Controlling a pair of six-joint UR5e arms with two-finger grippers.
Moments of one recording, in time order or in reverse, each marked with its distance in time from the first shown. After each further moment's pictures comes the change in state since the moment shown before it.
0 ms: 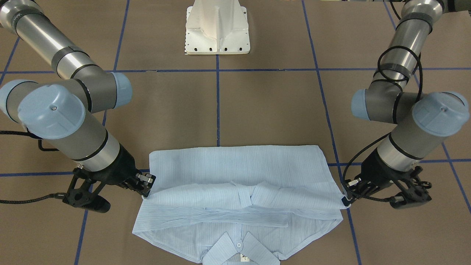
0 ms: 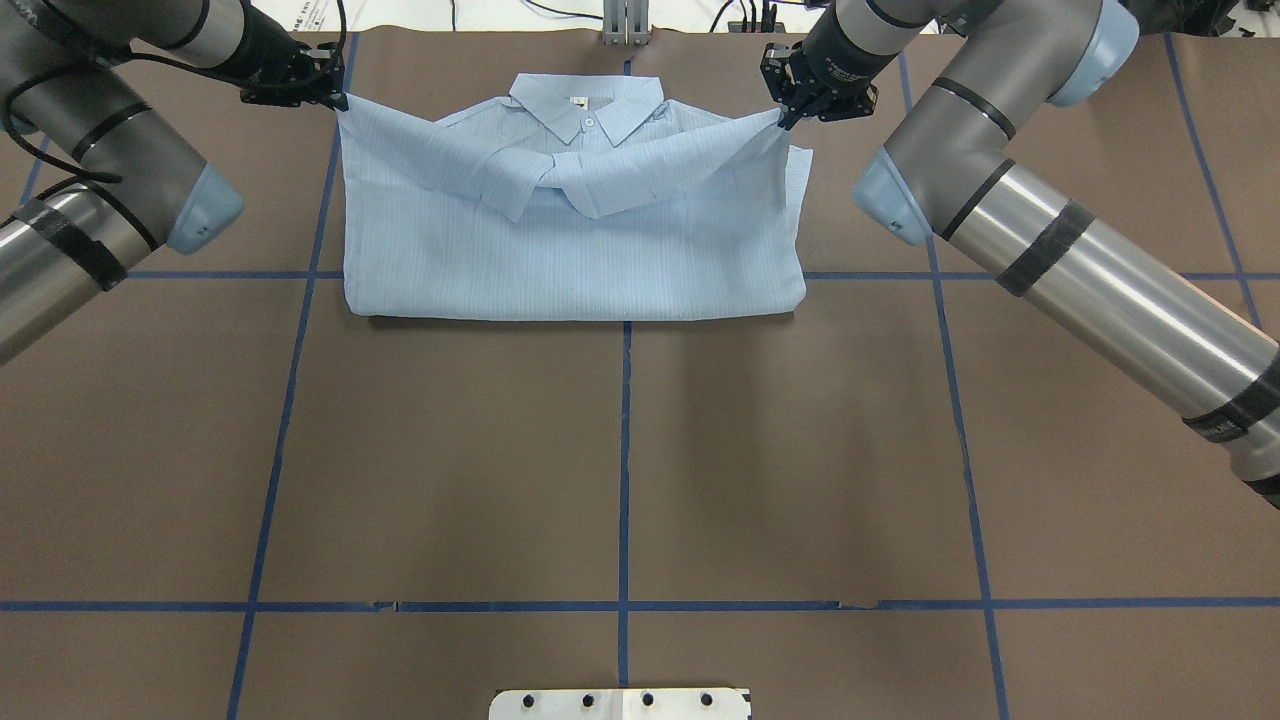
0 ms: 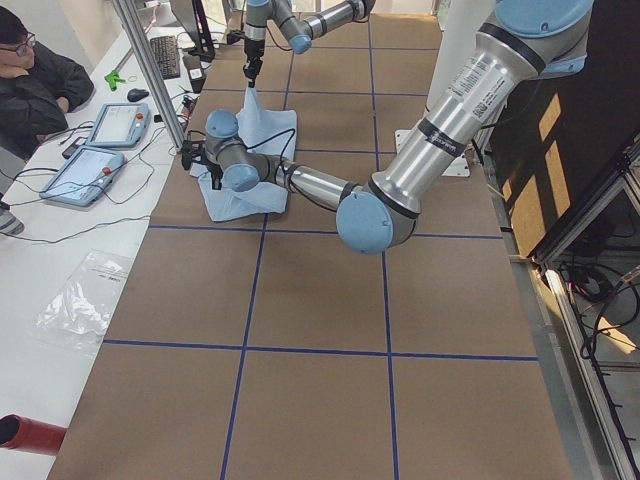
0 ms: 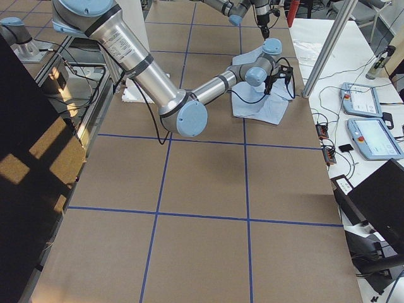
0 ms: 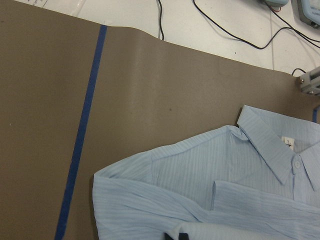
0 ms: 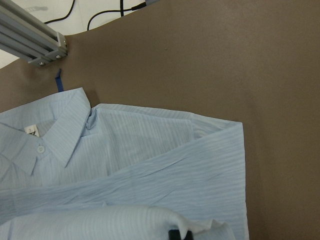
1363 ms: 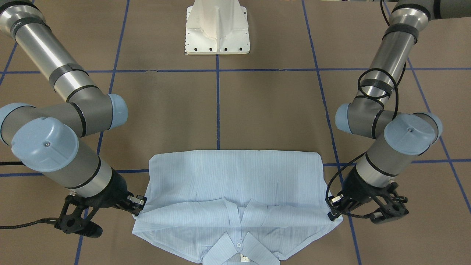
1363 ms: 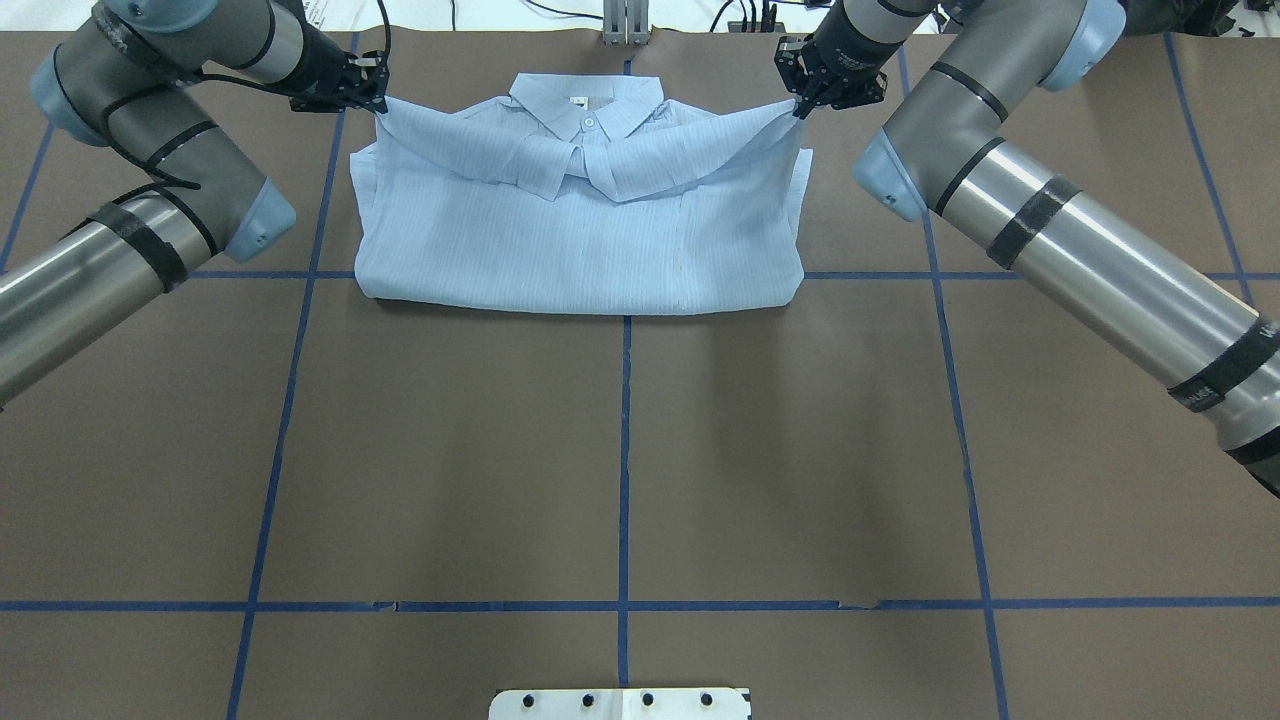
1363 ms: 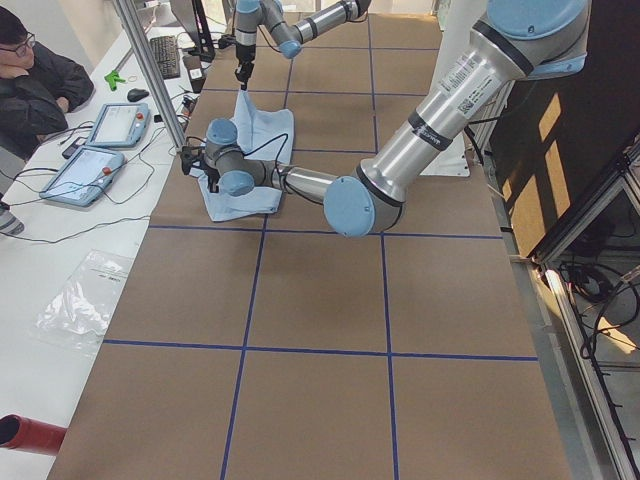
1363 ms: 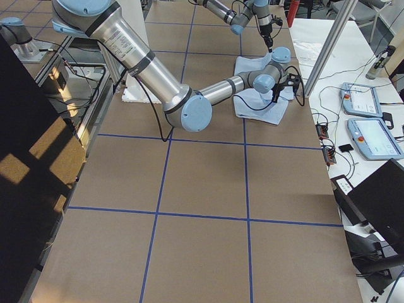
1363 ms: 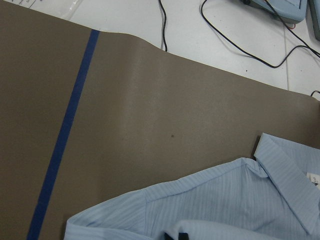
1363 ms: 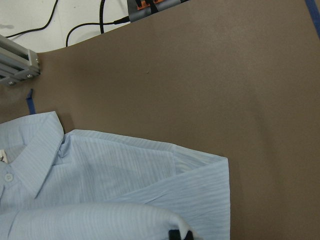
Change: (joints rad) left arm 0.050 -0.079 0.137 -0.089 0.089 -0.087; right arm 0.020 0.042 -0.132 0.045 -0.004 -0.057
